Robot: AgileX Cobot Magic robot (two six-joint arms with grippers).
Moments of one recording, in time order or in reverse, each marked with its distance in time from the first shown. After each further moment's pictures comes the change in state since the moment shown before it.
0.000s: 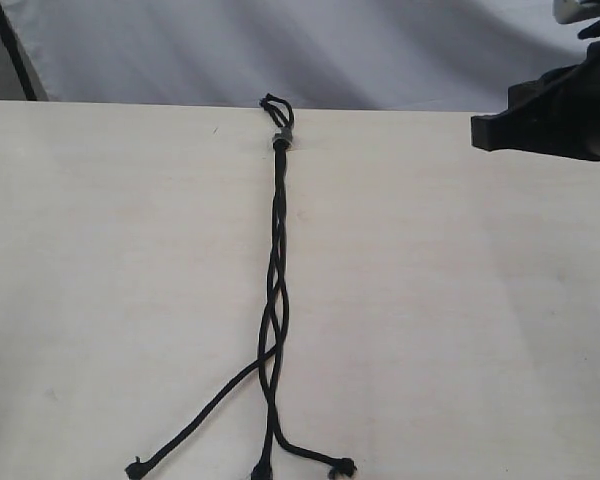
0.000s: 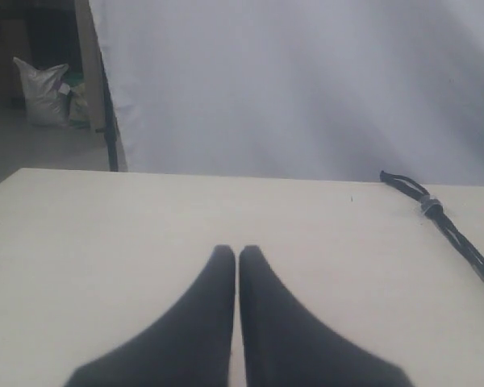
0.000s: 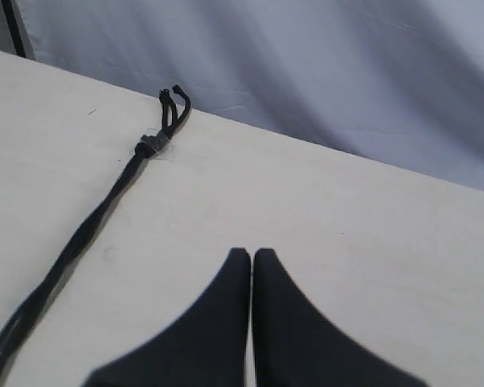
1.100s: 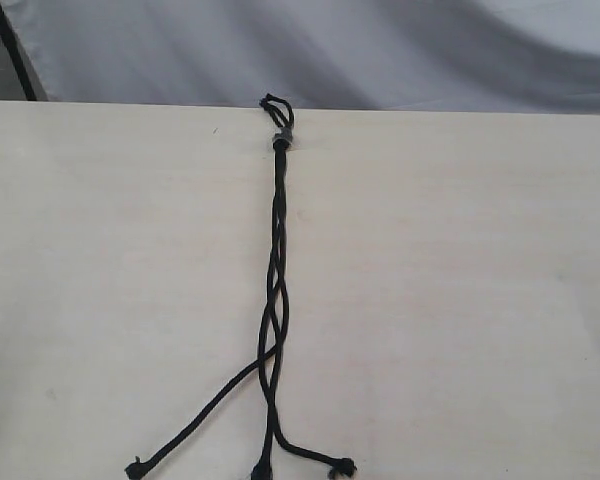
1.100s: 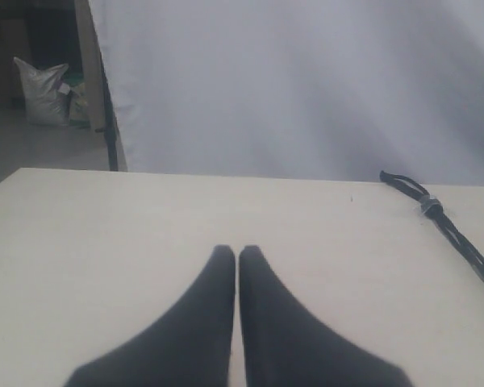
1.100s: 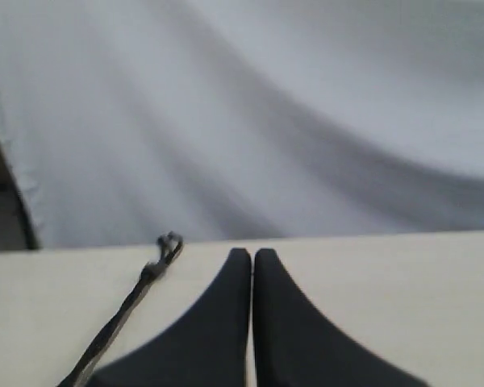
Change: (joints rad) left arm 0.000 0.000 0.000 0.000 0.000 0.000; right arm -0.229 -0.920 0.728 0.619 -0.345 -0.415
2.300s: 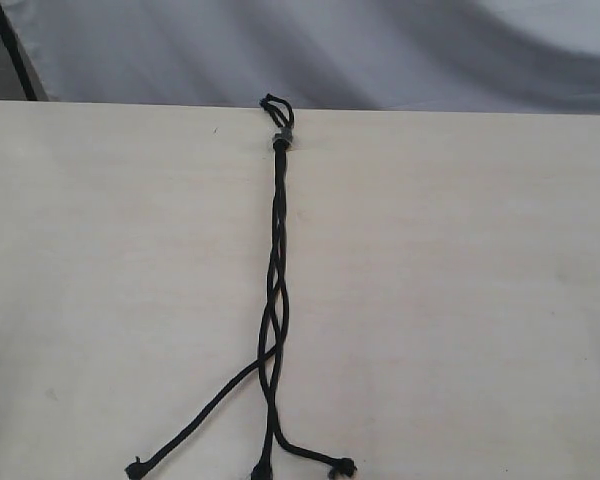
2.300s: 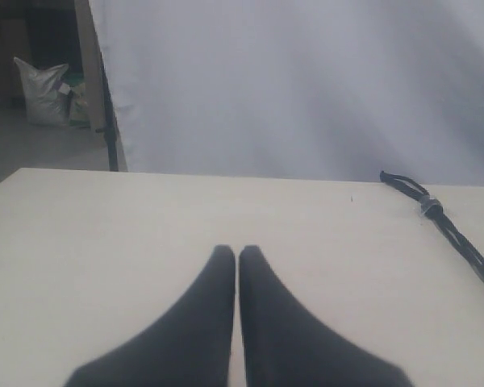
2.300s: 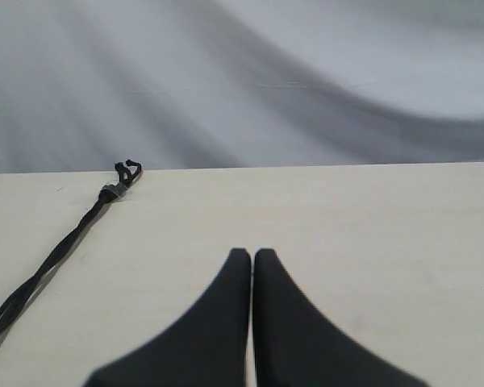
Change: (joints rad) left arm 0.000 0.000 0.000 0.000 0.000 0.000; right arm -0.037 -0.200 0.000 0.111 0.366 -0.170
